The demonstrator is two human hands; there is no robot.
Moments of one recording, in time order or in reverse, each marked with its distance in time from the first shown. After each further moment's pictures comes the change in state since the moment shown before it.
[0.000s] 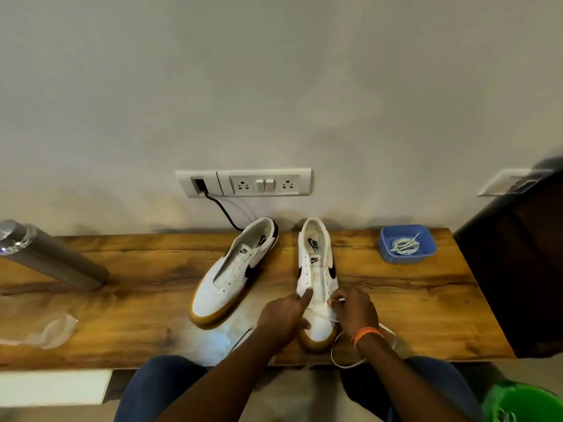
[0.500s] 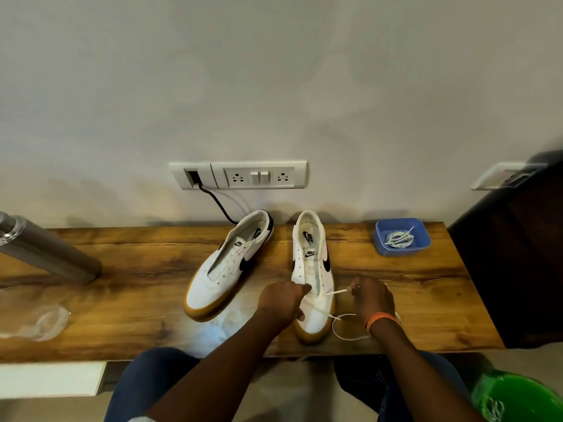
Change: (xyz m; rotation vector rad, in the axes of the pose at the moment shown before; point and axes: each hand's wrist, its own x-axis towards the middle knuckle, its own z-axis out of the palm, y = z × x) left_hand 0.018 -0.001 0.001 0.065 -0.033 0.017; right_hand 0.016 0.028 -0.026 -0.170 0.063 0.116
